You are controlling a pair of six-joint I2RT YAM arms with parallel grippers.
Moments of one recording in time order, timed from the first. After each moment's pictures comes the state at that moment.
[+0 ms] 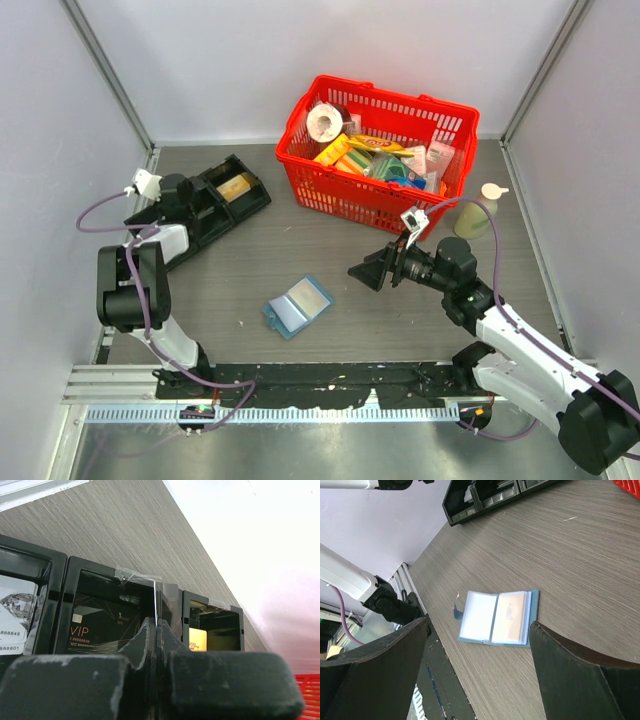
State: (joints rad) left arm 0.09 1.69 0.90 0.43 -0.37 -0.84; right arm 0.51 0.84 0.45 0.26 -0.53 0.56
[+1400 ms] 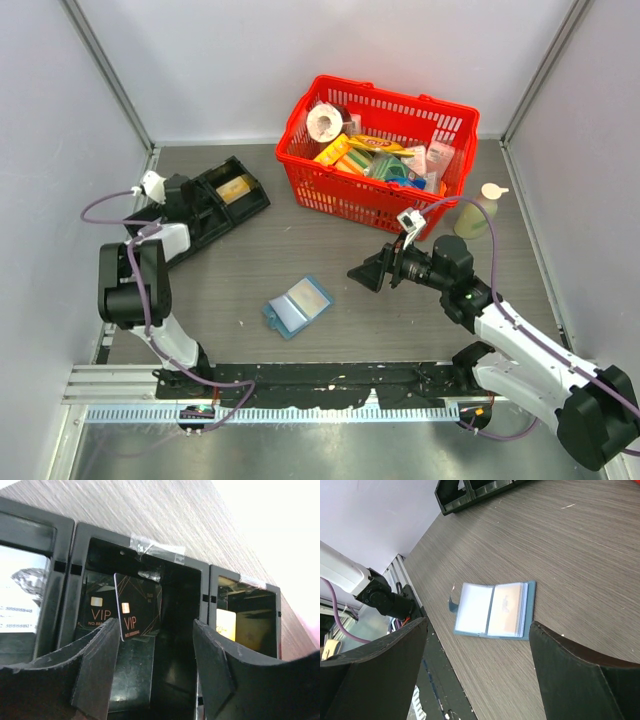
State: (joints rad) left arm 0.08 1.73 0.90 0.36 -0.34 -0.79; right arm 0.51 0.87 0.45 0.23 -0.55 0.53
